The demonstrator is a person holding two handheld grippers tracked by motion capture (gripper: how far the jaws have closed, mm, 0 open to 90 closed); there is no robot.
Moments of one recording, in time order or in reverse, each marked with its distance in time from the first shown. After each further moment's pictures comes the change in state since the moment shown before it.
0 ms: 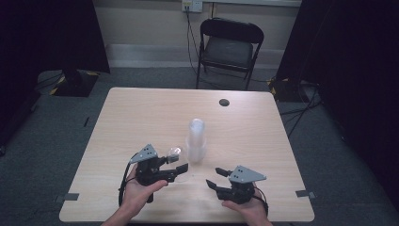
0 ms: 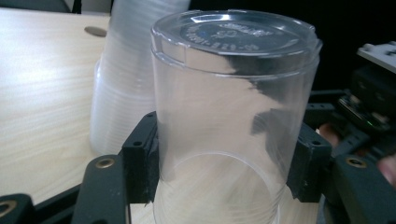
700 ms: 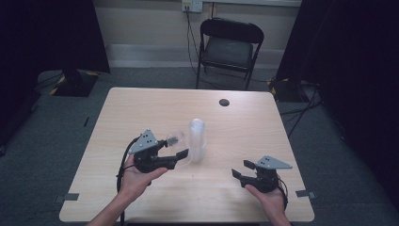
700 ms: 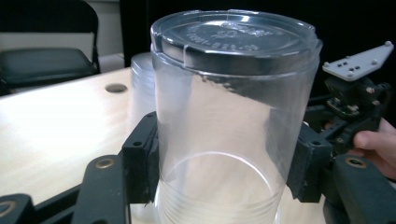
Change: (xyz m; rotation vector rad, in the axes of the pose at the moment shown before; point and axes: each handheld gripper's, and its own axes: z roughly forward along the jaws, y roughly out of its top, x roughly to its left) left arm -0.009 0.045 -0.005 -0.053 0.032 0.205; right arm -0.066 -0.016 -0.035 0.071 -0.162 0.186
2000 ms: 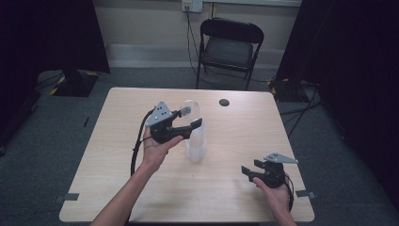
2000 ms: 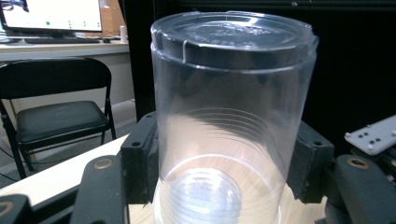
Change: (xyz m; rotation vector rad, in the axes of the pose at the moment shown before) left arm 0.028 0.055 0.054 -0.151 0.026 0.111; right arm -0.039 -0.013 0.004 0.077 -0.096 0.133
